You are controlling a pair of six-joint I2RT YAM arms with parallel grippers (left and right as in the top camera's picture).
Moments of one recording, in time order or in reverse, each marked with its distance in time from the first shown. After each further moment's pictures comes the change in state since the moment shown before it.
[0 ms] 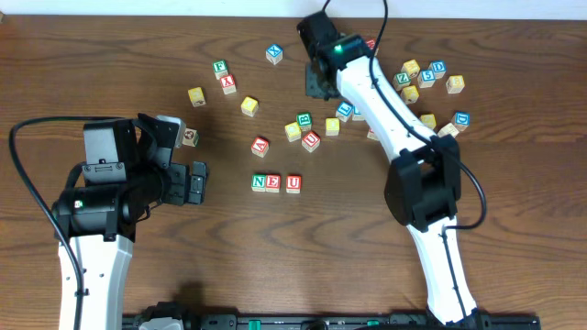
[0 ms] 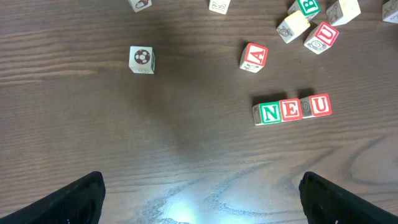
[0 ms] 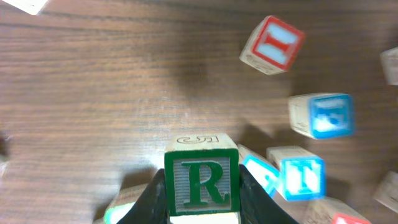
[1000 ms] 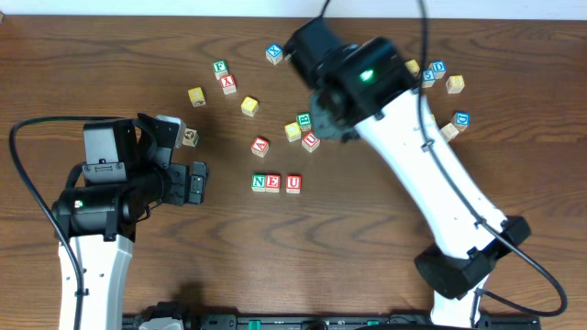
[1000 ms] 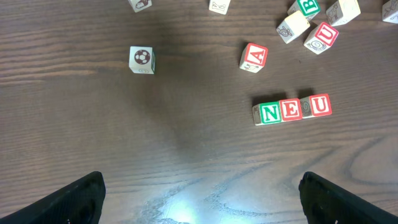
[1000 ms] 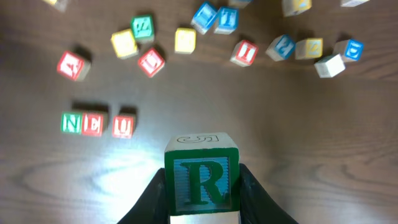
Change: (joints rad) left arm 0.000 0.000 0.000 0.000 0.000 0.000; right arm 0.245 -0.437 0.021 -0.603 0.097 0.089
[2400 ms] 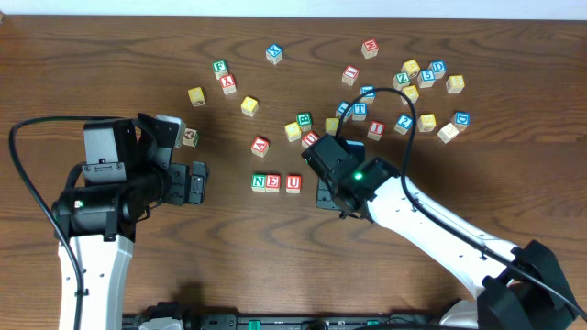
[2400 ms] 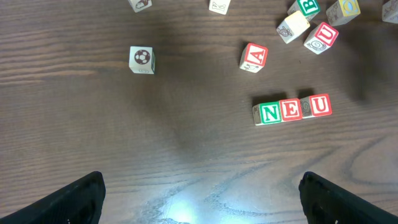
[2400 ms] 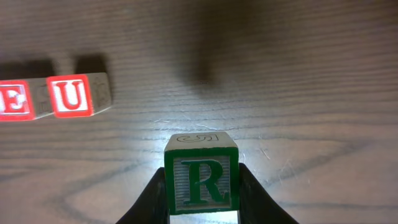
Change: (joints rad) left arm 0.000 0.000 0.000 0.000 0.000 0.000; right arm 0.029 -0.380 -1.216 0.877 -0.148 0.277
